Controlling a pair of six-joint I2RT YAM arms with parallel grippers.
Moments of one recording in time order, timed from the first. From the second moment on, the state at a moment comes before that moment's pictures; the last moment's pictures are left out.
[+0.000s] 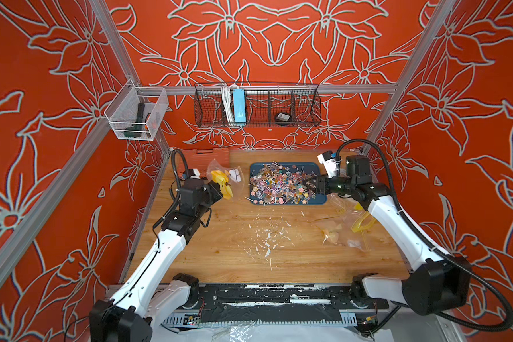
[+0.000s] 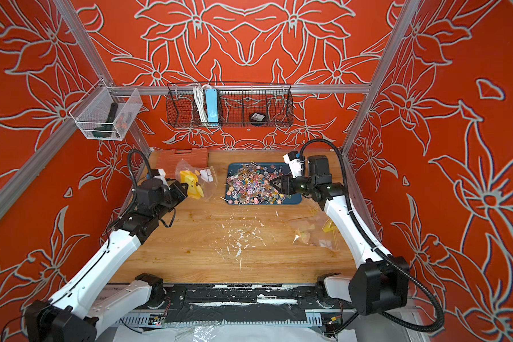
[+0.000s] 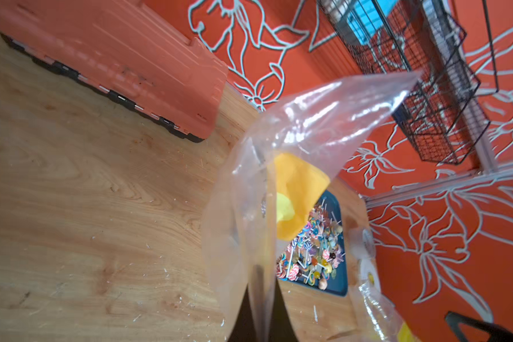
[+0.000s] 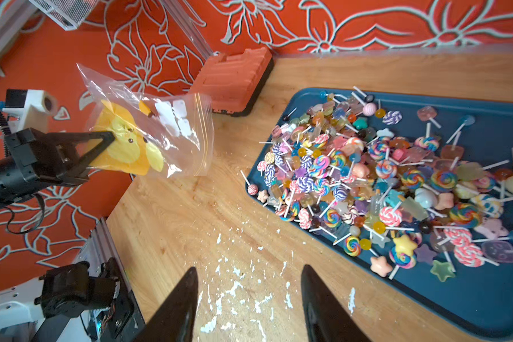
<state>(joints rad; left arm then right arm) -0.16 0.96 0.74 -0.20 0.01 -0.89 0.19 1.31 1.15 -0.51 -0.65 0.15</state>
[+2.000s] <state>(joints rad) -0.15 1.10 0.72 -0.36 -0.07 -0.78 0.25 1.41 1.20 -0.67 -0.62 0.03</state>
